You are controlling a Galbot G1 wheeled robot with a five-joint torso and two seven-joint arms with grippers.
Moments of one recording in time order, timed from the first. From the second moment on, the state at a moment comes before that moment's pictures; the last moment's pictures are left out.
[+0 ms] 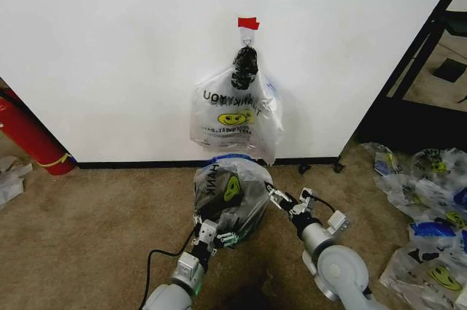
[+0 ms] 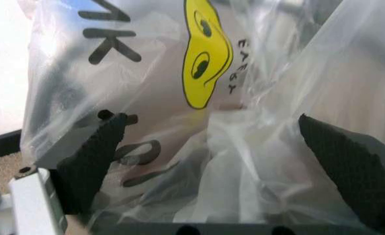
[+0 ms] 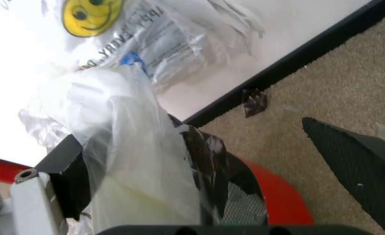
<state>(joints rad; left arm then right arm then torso) 1.37 -1.08 0.01 -1.91 -0.17 -0.01 -0.23 -1.38 1.27 0.35 2.04 1.05 -0.27 0.20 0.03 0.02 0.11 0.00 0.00</state>
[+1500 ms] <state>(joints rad) 1.63 -1.09 -0.18 -2.26 -0.44 -0.07 -0.27 -1.61 1.26 0.35 2.12 0.85 -0.31 0.07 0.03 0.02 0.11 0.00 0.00</state>
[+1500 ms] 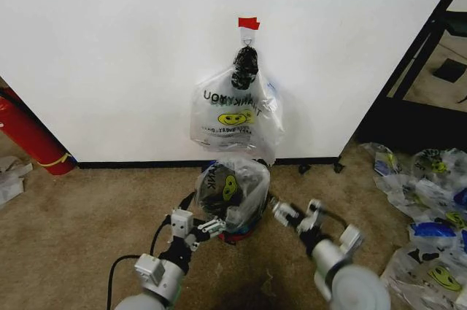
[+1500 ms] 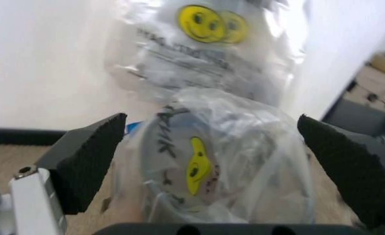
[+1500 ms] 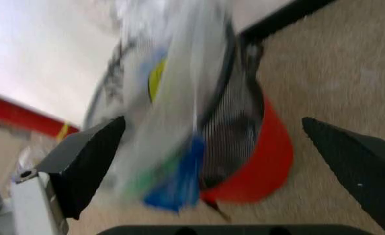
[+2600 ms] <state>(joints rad) 1.63 -1.12 -0.17 -2.24 -0.43 -0.07 -0.29 -1.49 1.18 0.14 1.96 0.43 -0.21 -0.05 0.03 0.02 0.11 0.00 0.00</state>
